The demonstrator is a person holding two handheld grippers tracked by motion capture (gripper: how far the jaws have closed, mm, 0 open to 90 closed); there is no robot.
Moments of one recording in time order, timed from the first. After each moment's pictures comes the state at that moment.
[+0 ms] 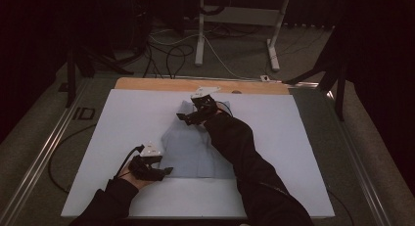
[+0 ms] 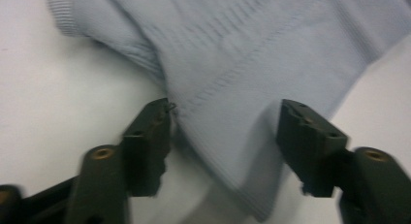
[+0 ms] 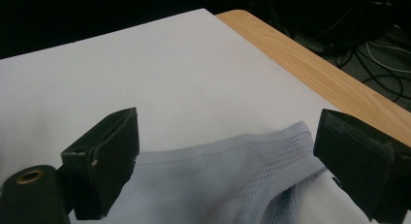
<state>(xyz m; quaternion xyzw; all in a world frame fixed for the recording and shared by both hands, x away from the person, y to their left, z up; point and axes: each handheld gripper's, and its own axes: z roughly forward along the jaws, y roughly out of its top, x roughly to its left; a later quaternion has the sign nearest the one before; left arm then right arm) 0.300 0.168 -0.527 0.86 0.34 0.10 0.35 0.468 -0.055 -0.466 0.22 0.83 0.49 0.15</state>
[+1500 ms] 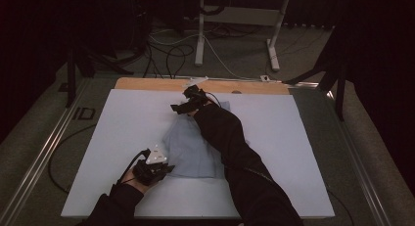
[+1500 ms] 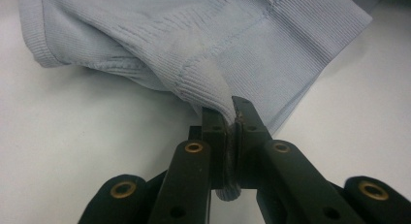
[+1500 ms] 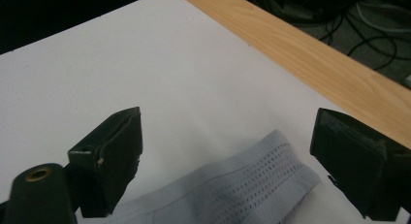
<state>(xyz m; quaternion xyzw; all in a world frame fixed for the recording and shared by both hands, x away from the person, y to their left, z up) 0.280 0.150 -0.513 0.87 0.32 0.13 0.35 0.517 -0.022 -0.478 0.29 0.84 0.45 0.13</state>
